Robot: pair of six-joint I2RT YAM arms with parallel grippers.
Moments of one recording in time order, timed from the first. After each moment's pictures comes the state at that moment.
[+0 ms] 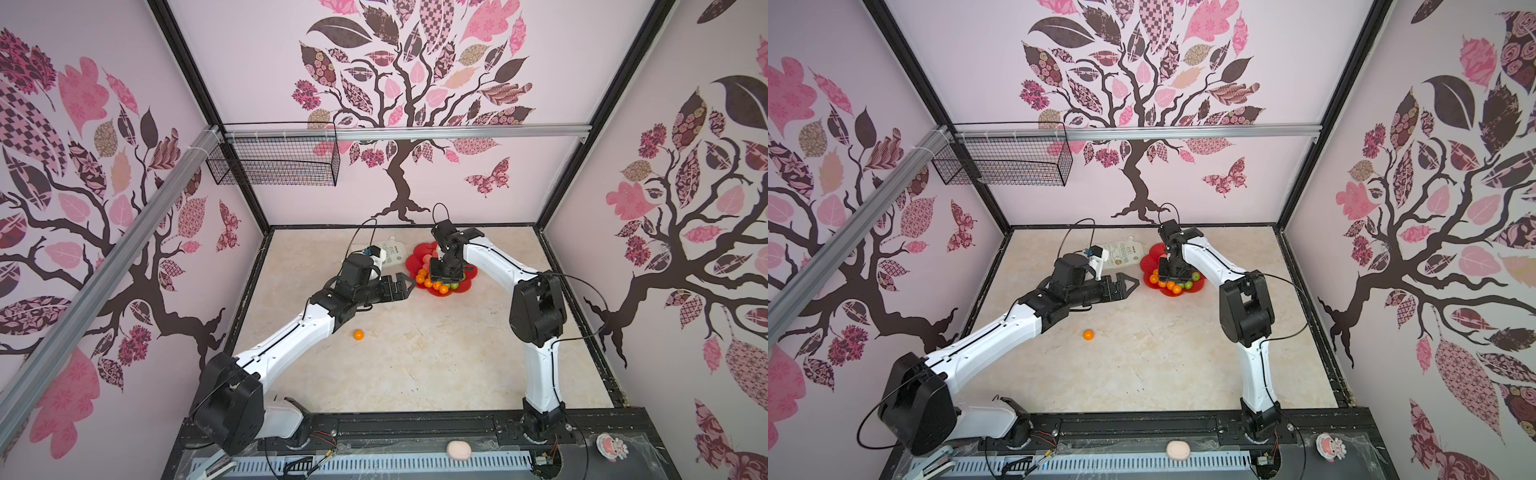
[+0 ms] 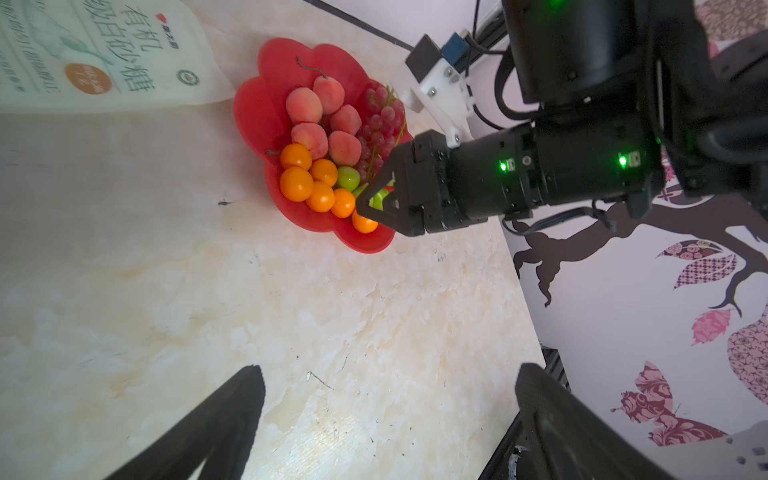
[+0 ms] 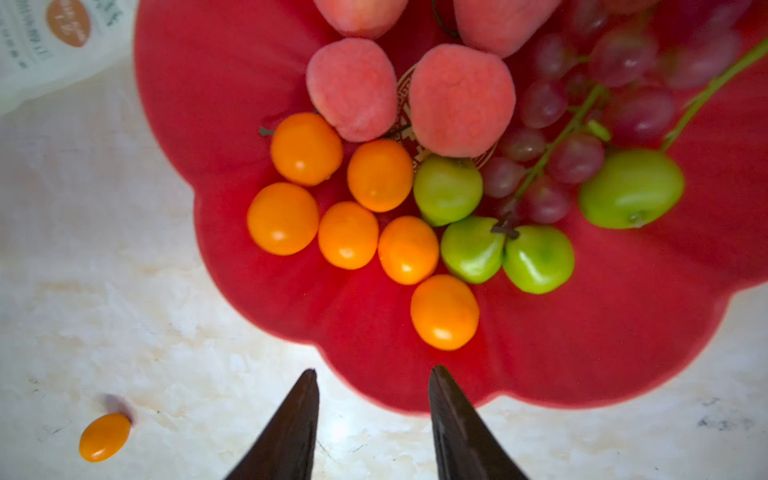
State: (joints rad) left arm -0.55 1.33 0.97 -0.18 0.31 -0.66; right arm 0.46 2.07 1.81 -1.01 -0.07 0.47
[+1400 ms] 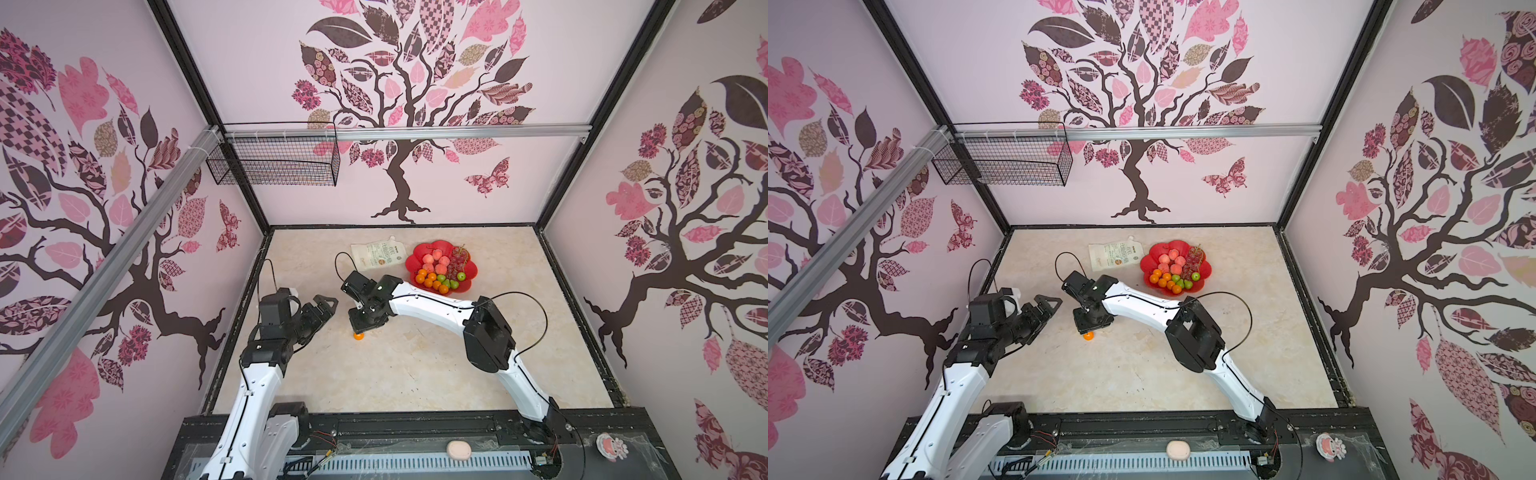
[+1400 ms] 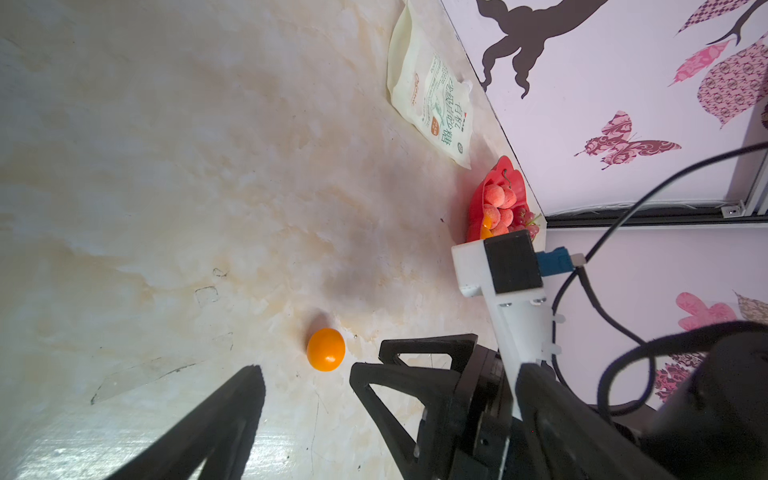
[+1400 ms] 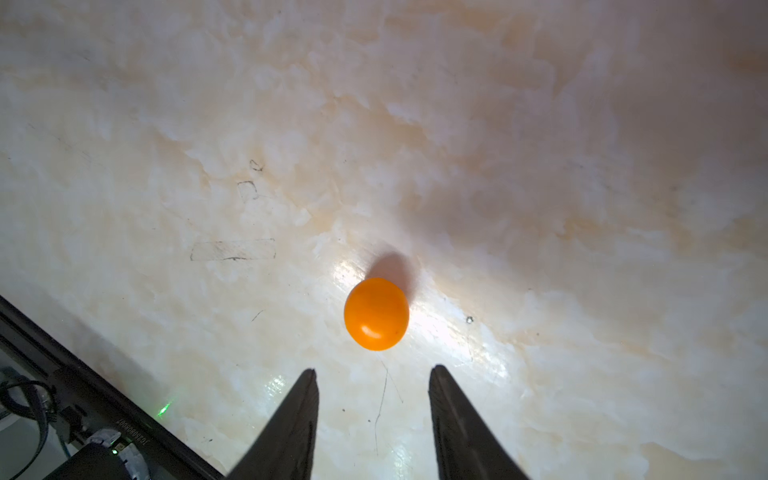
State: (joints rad) left arm 0.04 0.82 0.59 -0.47 0.43 -0.78; right arm 1.01 2.31 2.04 -0.93 -0.10 0.60
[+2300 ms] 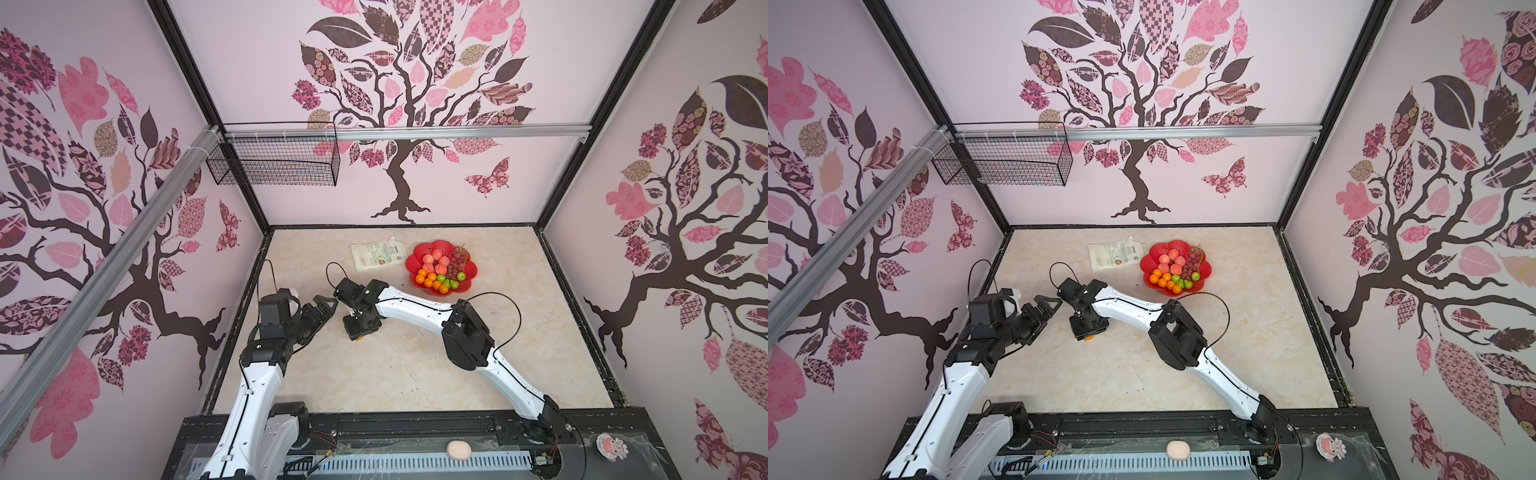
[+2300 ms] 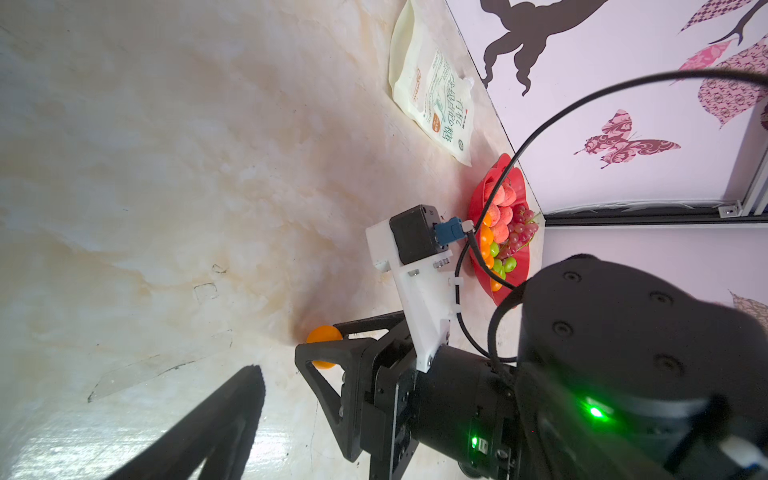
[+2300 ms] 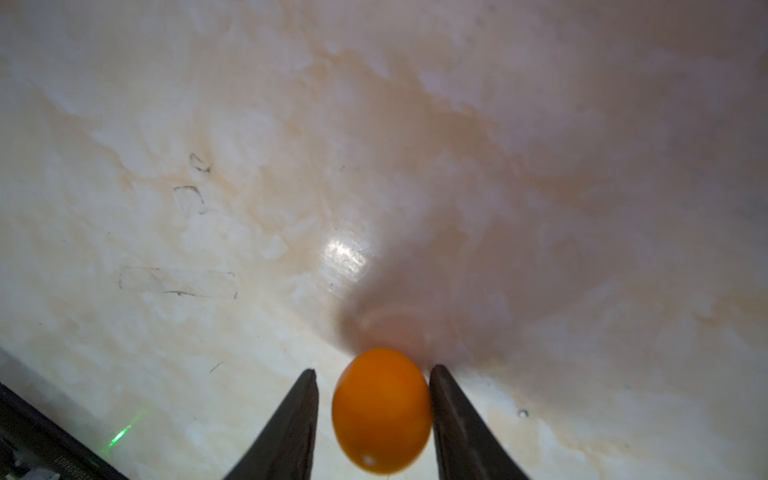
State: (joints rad) left arm 0.05 0.83 0.59 -0.46 0.45 -0.78; right arm 1.02 2.49 2.23 -1.01 -0.15 0.55
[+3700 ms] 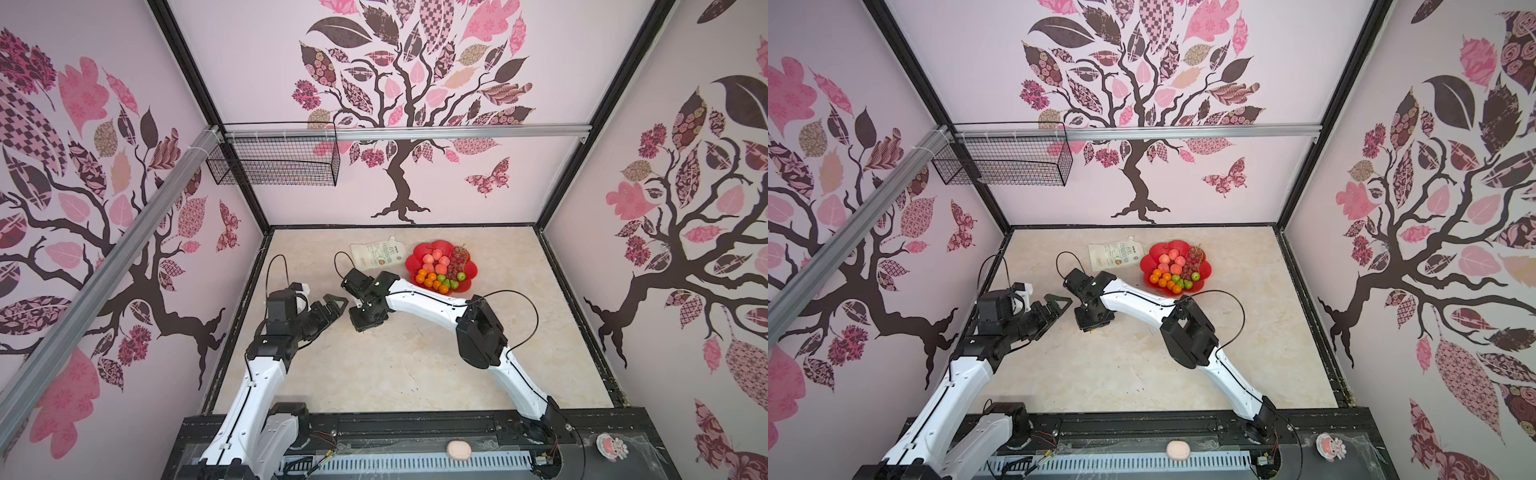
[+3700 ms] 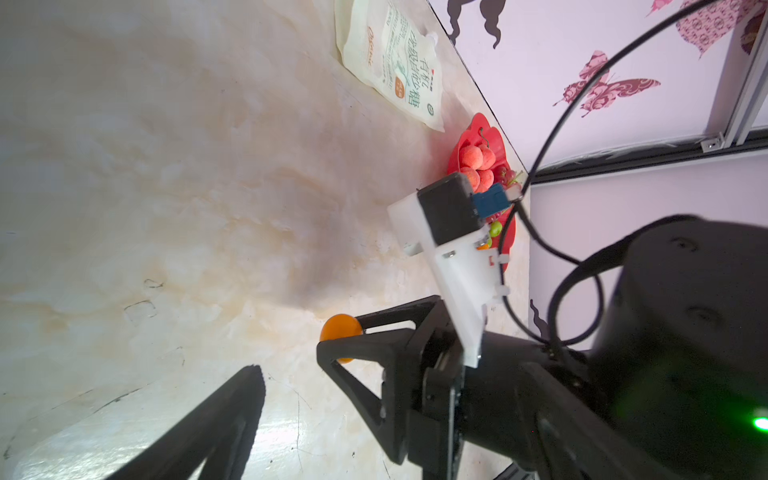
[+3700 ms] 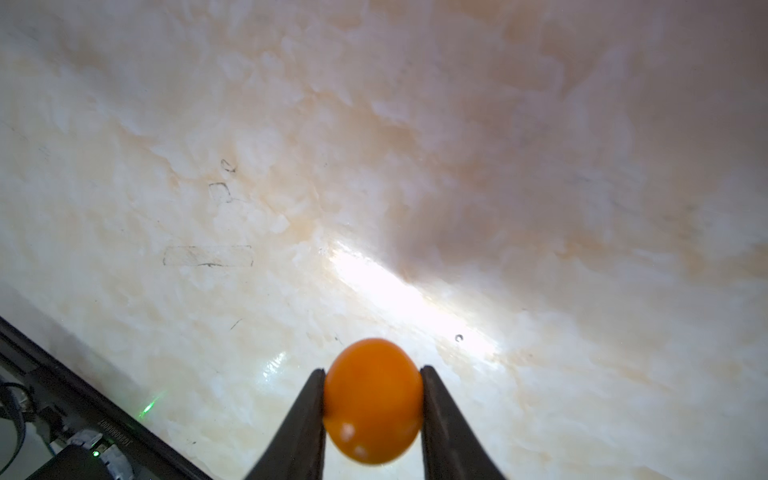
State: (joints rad) left arm -0.05 0.89 0.59 -0.37 0.50 -0.73; right arm 0.96 2.34 2.10 -0.99 -0.13 0.56
